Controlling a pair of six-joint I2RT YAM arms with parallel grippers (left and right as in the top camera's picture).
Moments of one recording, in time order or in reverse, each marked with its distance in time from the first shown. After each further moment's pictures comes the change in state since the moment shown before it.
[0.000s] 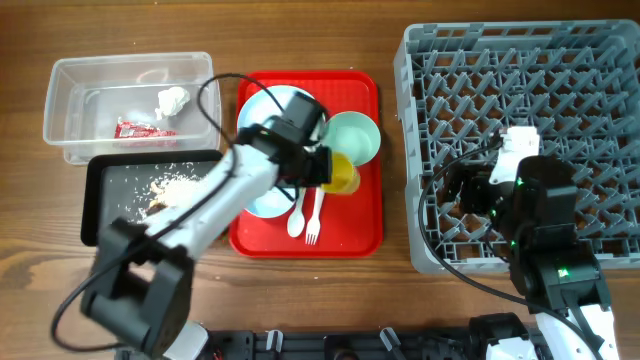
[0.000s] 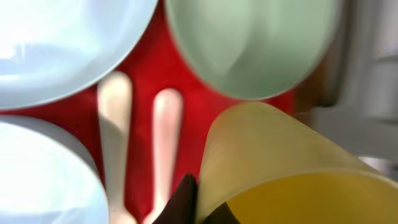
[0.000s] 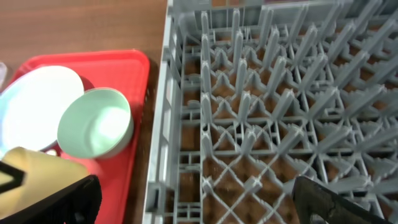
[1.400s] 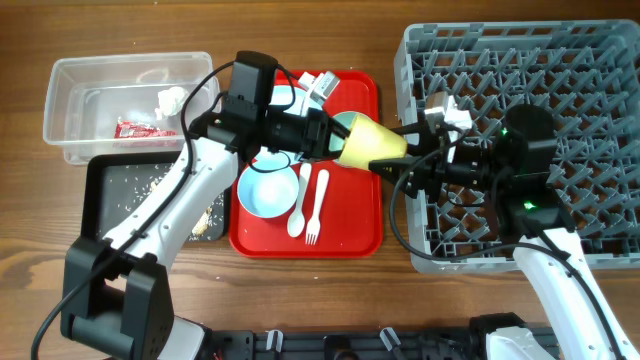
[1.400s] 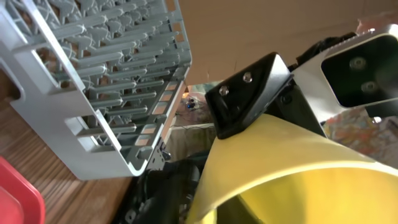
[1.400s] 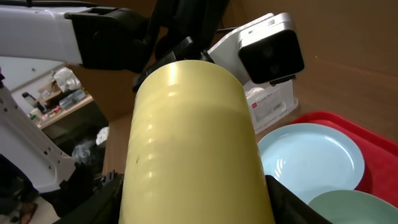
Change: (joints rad) left arm 0.169 -0.074 0.003 0.384 1.064 -0.085; right arm -0.005 0.338 0.002 0.602 -1.158 -0.074
